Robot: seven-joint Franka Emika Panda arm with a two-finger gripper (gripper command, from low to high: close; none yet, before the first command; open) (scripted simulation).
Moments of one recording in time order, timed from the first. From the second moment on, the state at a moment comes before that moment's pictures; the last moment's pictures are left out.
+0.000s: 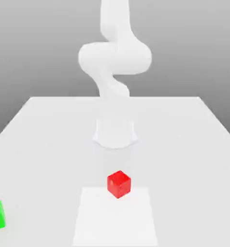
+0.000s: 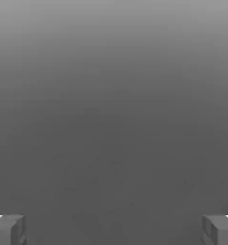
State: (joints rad) arm 0.02 -0.74 0.01 -2.37 -0.02 2.35 0.76
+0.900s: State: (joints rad) arm 0.15 0.04 -0.12 -2.95 -0.03 2.99 0.18
